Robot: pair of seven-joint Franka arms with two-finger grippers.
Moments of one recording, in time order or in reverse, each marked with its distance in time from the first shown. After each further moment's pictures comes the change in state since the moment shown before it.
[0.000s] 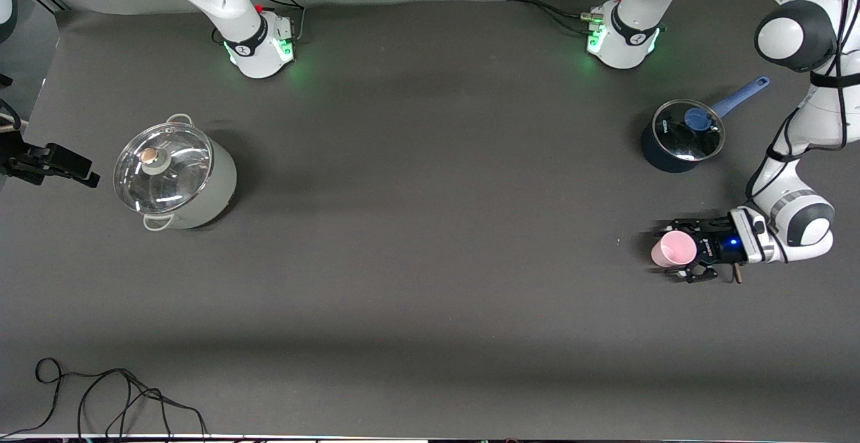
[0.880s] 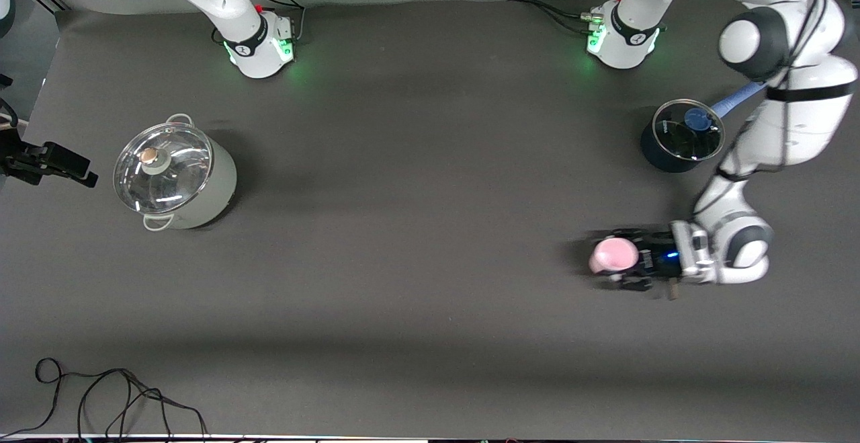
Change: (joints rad) left arm -0.288 0.002 -0.068 -0.001 -0.266 0.036 0.042; right arm 0.006 0.000 -0.001 0.012 0.000 -0.008 -0.003
